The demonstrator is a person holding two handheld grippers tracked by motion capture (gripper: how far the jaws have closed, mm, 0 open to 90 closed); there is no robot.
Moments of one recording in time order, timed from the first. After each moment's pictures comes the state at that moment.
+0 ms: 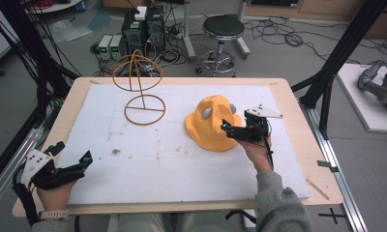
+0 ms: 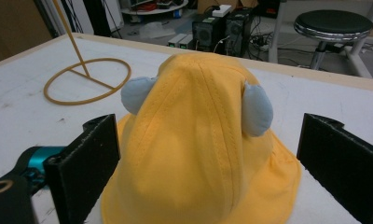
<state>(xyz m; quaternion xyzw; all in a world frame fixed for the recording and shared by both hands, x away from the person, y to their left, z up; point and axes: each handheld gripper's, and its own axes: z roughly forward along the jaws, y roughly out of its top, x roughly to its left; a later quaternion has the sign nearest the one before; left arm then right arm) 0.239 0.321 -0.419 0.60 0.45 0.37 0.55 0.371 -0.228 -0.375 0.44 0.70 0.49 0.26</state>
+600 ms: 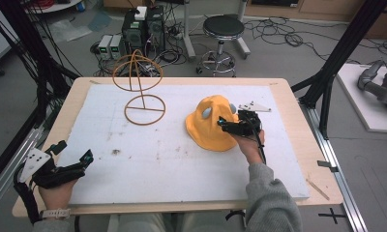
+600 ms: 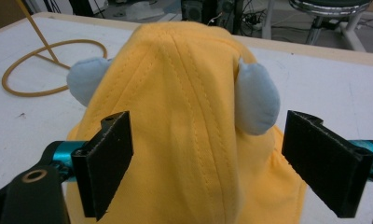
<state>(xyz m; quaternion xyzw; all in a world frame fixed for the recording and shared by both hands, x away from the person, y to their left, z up) 0.241 0.320 -0.418 0.59 0.45 0.36 0.56 0.403 -0.219 -0.398 0.47 0.71 0.46 0.25</state>
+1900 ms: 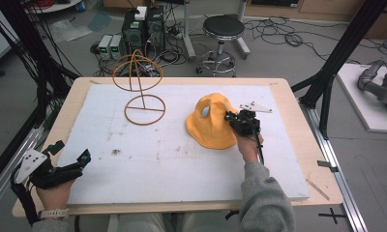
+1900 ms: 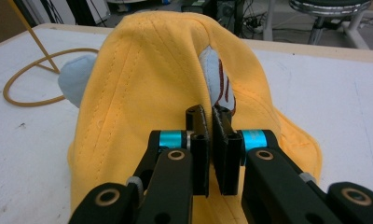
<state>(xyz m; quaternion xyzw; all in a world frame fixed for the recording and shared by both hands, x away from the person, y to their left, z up) 0.239 0.325 -0.417 0.59 0.45 0.36 0.57 0.406 -0.220 -0.402 0.47 0.70 0.48 0.25</state>
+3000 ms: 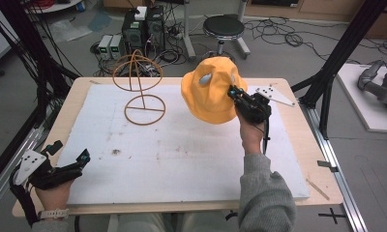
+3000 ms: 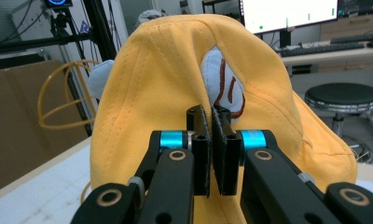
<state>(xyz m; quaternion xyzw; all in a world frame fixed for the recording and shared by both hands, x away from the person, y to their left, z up) 0.236 0.324 -0.416 0.58 0.45 0.37 0.56 0.380 -0.217 -0.314 0.41 0.60 0.63 0.28</state>
